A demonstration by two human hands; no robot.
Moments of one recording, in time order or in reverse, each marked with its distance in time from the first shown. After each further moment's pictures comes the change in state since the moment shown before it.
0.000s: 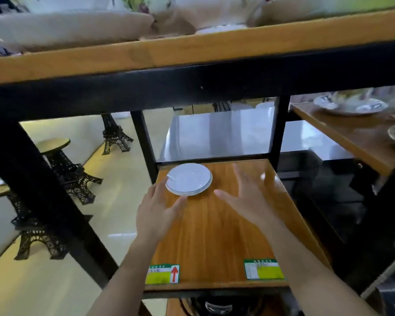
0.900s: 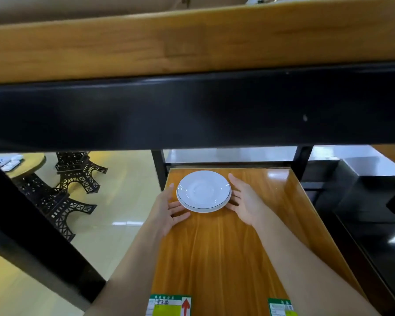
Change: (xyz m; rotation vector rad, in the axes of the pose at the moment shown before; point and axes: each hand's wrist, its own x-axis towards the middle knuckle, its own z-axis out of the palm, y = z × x) left_hand 0.087 -0.041 0.031 -1.061 -0.254 -0.798; right_hand 0.101 0.000 0.054 1.038 -0.160 0.480
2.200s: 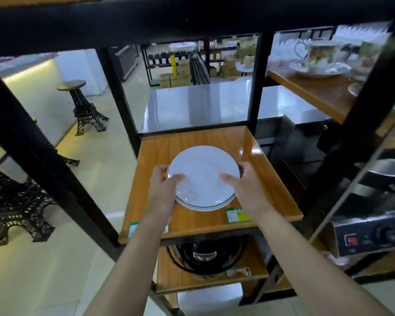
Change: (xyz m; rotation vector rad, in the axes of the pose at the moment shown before) left_hand -0.145 -0.065 0.029 0.171 -0.046 0.337; right_hand -0.186 0.041 -0.045 -0.222 0.170 -0.341
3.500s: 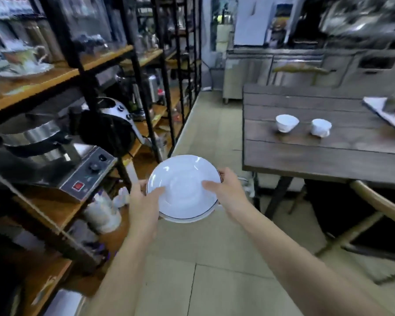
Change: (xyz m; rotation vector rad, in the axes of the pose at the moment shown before) left_hand -0.474 -0.112 0.152 0.262 -1.067 -0.013; right_hand -0.538 0.053 -0.246 0.101 1.151 0.053
